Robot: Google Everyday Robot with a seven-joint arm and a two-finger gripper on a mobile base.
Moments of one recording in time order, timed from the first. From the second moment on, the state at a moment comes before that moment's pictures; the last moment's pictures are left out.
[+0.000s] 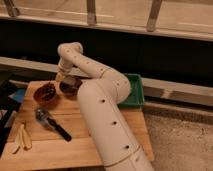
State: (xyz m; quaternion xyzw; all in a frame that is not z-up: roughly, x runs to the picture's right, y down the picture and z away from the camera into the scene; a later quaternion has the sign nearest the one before) arm -0.265 -0.086 0.936 -0.28 -0.18 0.19 0.92
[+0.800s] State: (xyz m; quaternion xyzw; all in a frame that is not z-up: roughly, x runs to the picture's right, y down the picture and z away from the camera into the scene) arm -0.248 -0.074 0.927 -0.29 -0.13 0.13 0.94
